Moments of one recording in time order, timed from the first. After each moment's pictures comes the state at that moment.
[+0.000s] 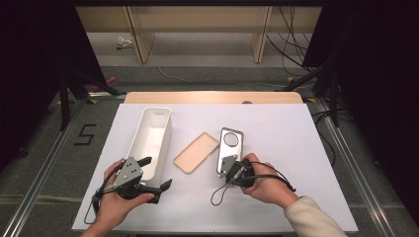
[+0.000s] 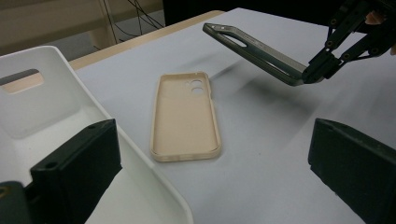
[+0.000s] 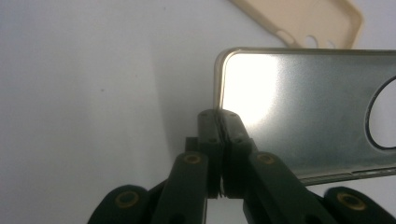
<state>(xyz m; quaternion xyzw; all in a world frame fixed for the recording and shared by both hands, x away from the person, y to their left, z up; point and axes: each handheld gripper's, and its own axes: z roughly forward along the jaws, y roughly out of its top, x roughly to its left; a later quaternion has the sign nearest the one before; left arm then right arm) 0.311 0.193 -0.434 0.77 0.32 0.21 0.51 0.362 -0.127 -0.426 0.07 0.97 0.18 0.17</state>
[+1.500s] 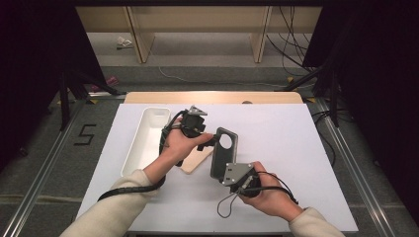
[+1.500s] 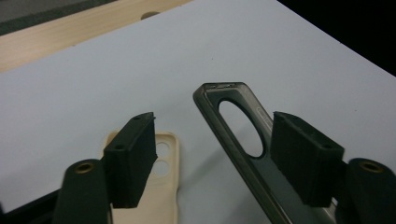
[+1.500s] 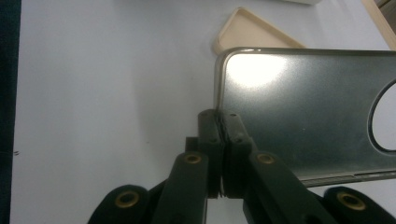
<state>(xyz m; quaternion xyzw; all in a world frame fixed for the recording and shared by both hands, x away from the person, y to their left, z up) 0.447 0.047 -0.380 0.81 0.40 0.09 0.42 0.333 -0.135 -0.418 0.07 0.93 0.30 0.18</state>
